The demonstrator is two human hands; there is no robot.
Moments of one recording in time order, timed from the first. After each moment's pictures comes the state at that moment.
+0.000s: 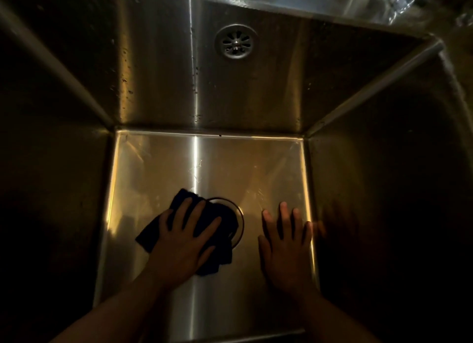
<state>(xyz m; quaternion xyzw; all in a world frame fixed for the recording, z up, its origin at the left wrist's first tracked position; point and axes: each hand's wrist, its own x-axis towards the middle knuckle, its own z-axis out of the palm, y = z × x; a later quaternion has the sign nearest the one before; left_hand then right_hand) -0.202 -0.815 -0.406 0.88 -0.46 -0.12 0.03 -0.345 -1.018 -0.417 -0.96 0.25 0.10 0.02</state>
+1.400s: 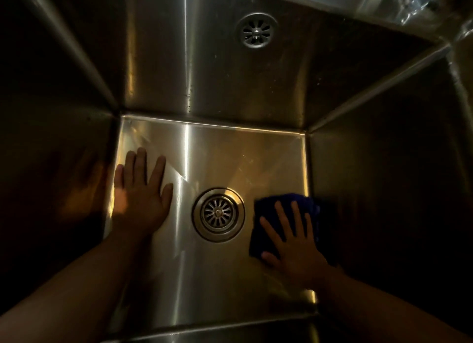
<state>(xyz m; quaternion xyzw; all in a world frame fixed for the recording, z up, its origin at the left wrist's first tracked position) -0.131 -0.778 -0.440 0.97 -0.24 -0.01 0.09 -0.370 -1.050 -0.400 -0.99 0.02 0.15 0.00</state>
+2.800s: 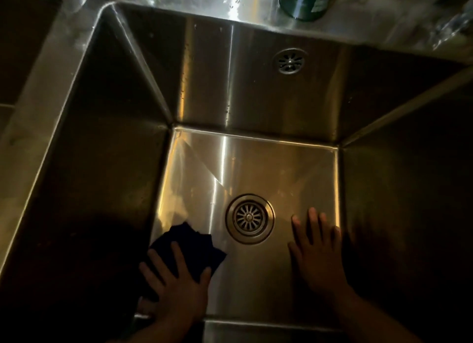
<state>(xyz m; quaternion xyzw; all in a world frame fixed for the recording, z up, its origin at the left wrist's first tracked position) -0.282 -0.767 -0.362 0.90 0.16 -0.40 0.03 -0.354 -1.036 -0.403 -0.97 0.17 0.16 0.02</state>
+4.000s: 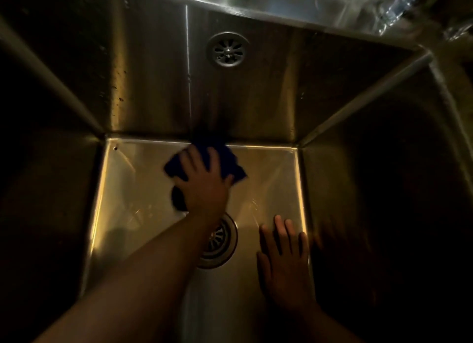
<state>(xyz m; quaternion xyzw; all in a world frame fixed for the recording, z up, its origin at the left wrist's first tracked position) -0.136 -0.950 -0.411 0.97 -0.15 -0.14 0.09 -0.356 -1.028 -0.416 -0.98 0.19 0.03 0.03</state>
